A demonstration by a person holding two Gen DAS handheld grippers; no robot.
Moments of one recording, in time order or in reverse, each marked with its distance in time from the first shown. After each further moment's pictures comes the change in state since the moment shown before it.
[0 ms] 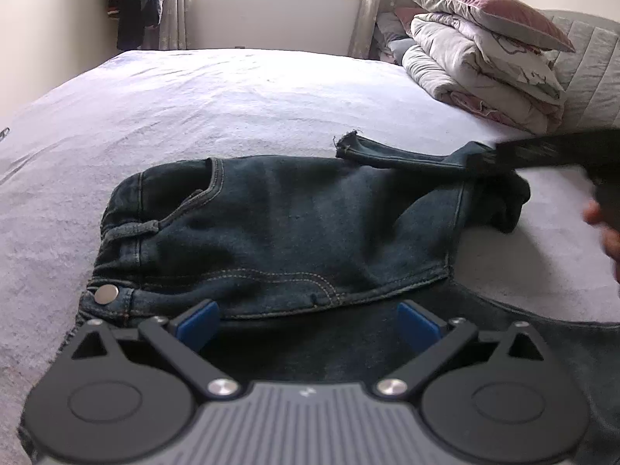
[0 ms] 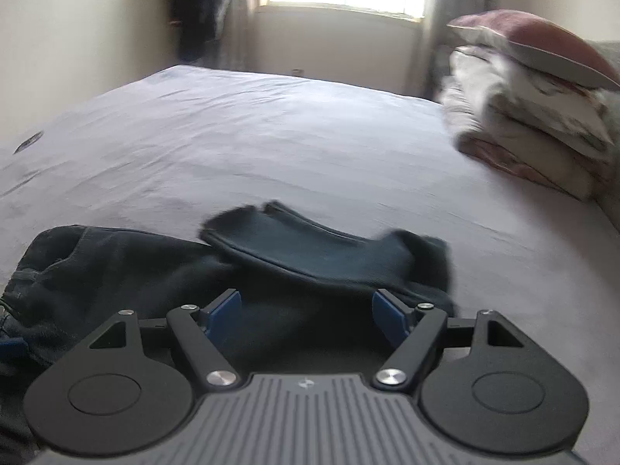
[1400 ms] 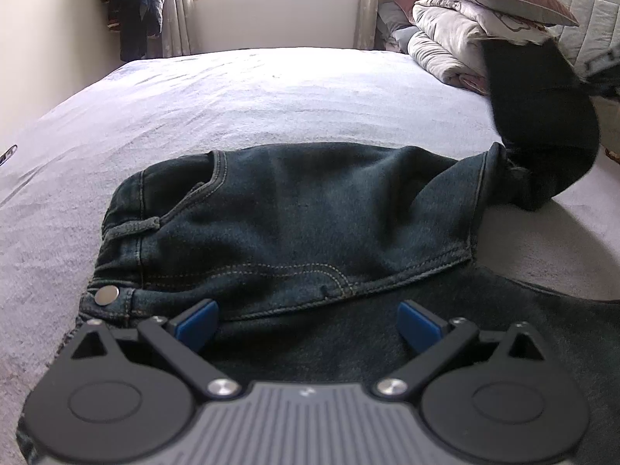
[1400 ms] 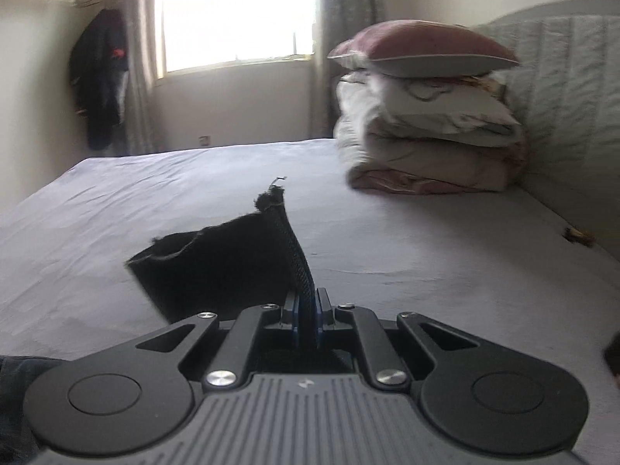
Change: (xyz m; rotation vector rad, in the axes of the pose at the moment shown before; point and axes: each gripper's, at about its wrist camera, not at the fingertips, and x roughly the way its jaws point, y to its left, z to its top) left arm 0.011 -0.007 -0.007 0.062 0.007 0.061; right arm -0.029 -0.135 0.009 0.302 -0.168 -0.213
